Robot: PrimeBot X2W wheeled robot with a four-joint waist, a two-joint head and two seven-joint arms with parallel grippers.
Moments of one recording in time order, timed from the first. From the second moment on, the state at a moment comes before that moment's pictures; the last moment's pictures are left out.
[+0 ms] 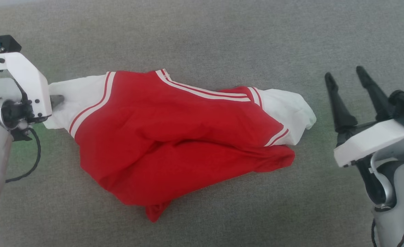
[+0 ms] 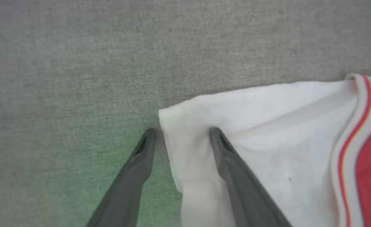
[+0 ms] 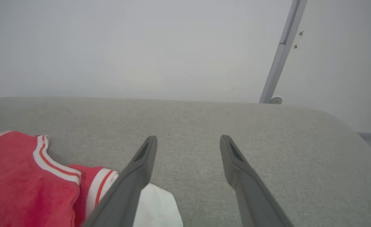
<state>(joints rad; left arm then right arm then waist) -0.98 0.51 -0.39 0.92 -0.75 -0.04 0.76 -0.33 -0.19 0.02 -0.04 0.27 0.13 0.08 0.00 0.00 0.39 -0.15</state>
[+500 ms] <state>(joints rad) -1.03 0.46 -0.40 0.97 -0.76 -0.07 0.70 -0.38 -0.29 0.08 0.08 0.46 0.13 0.49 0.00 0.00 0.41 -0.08</state>
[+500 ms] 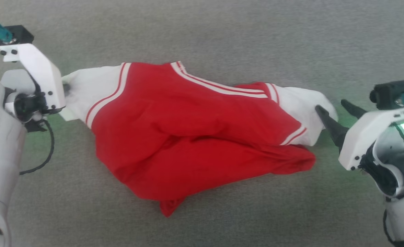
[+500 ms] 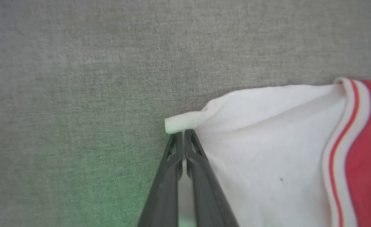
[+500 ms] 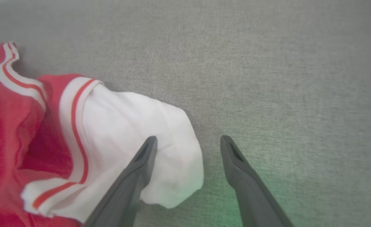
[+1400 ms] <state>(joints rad) -1.11 0.42 -0.42 0.96 -0.78 -0.11 0.61 -0.71 -0.37 0.15 0.24 0.62 0.13 0.82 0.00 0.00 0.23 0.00</state>
